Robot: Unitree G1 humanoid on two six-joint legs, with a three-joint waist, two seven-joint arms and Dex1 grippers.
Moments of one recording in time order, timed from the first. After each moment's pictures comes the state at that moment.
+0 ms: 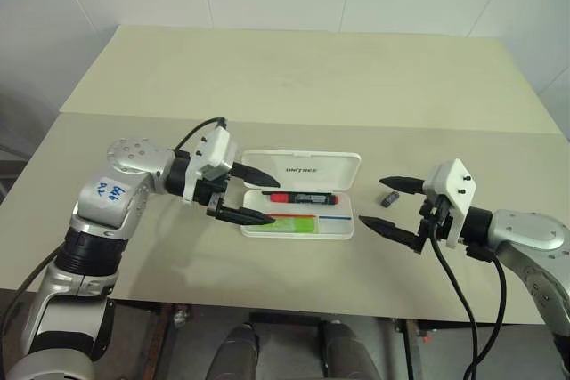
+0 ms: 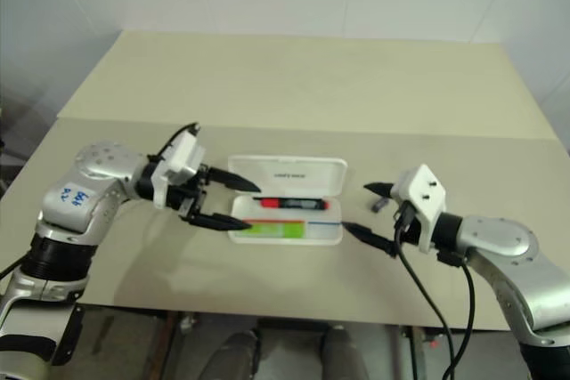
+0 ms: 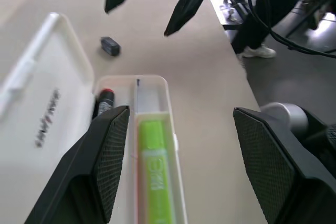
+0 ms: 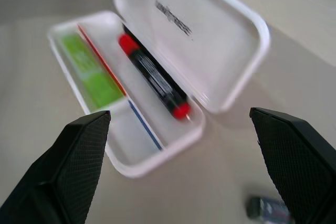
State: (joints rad) left arm -0.67 0.70 -0.10 -0.11 -0.43 0.51 -1.33; right arm -0.11 -0.84 -0.14 -0.47 0.56 0.57 0.78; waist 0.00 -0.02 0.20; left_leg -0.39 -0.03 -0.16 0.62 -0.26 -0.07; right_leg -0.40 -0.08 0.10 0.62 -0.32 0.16
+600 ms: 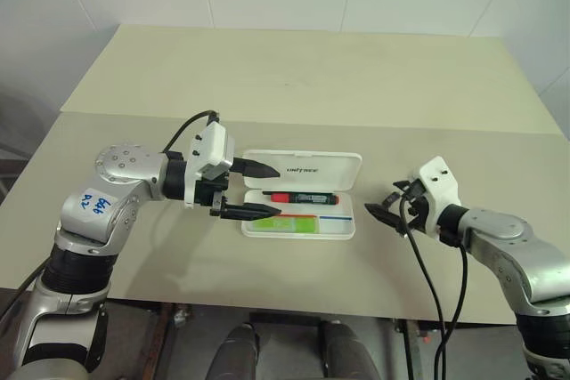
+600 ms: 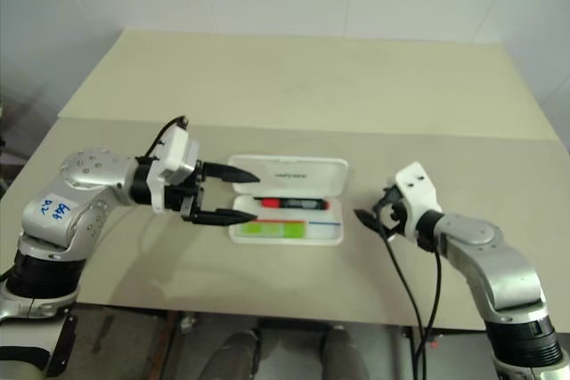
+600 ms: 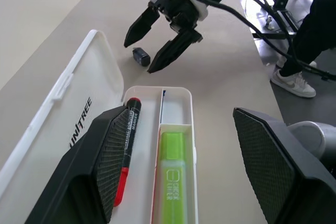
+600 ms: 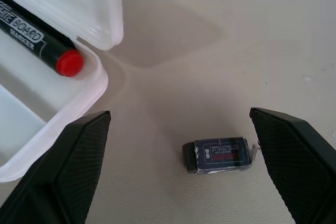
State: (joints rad) left arm -0.59 0.71 -0.05 -0.26 -0.49 0.59 -1.16; right arm -0.23 -0.68 -0.07 -0.37 0.42 0.84 0.52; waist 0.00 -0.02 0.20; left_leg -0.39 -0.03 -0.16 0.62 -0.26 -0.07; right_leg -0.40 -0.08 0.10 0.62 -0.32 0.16
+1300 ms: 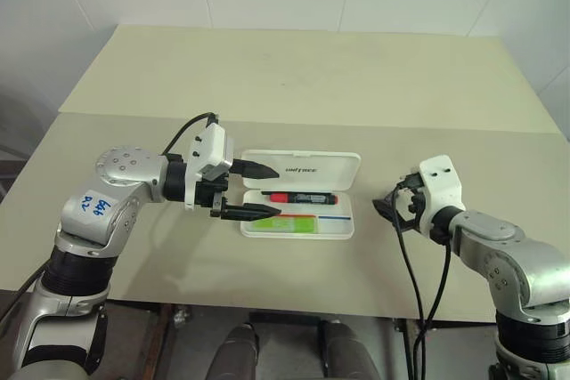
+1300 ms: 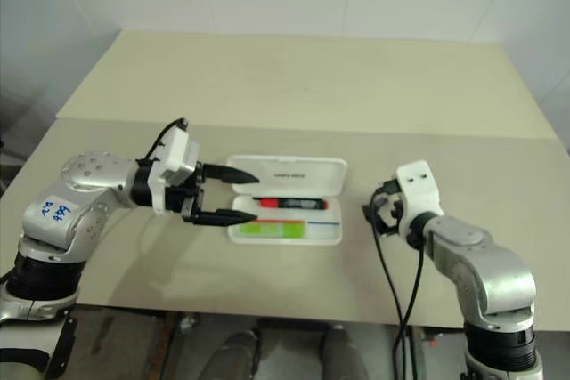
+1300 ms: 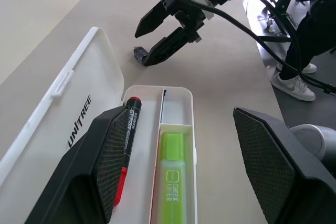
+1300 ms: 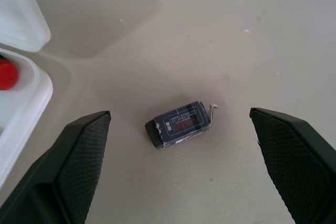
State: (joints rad) left arm -0.58 0.71 -0.06 -0.26 -0.49 0.59 -1.15; right arm -0.32 -0.47 -0.19 -0.61 0.40 1.35 0.20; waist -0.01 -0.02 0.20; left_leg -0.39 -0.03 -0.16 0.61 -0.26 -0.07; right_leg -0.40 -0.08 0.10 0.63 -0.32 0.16
